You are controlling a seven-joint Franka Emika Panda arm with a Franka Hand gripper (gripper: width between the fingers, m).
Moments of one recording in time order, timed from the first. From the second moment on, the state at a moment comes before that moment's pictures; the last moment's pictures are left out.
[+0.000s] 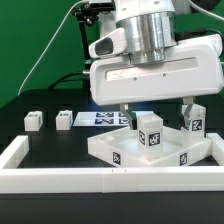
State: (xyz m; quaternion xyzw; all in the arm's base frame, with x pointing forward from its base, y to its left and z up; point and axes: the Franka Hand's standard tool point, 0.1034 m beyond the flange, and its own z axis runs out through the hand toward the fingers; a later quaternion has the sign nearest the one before) arm 0.606 0.035 0.077 -0.98 0.17 -0.05 0.08
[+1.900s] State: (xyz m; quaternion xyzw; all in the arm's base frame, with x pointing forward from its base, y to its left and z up) arm 0.608 0.026 0.075 -0.94 -0.34 -0.08 0.00
